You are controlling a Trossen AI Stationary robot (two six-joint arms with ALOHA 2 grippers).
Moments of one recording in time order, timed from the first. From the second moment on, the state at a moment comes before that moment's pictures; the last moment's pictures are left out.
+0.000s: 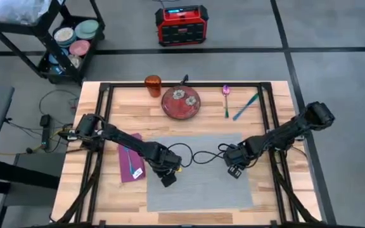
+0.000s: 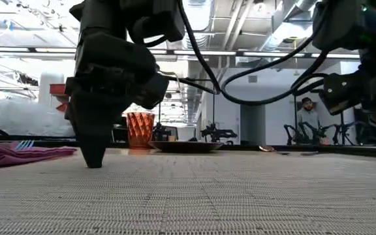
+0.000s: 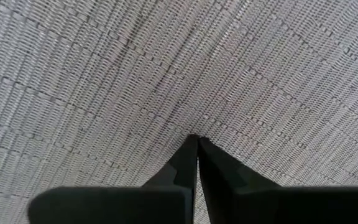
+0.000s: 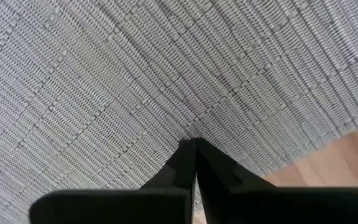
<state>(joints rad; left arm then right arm) -0.28 1.97 1.20 -0.73 0.15 -0.90 0.35 1.49 0.64 -0.65 -0.13 1.02</state>
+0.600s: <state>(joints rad) -0.28 1.77 1.27 -0.93 -0.11 -1.03 0.31 1.35 0.70 -0.66 -0.04 0.94</state>
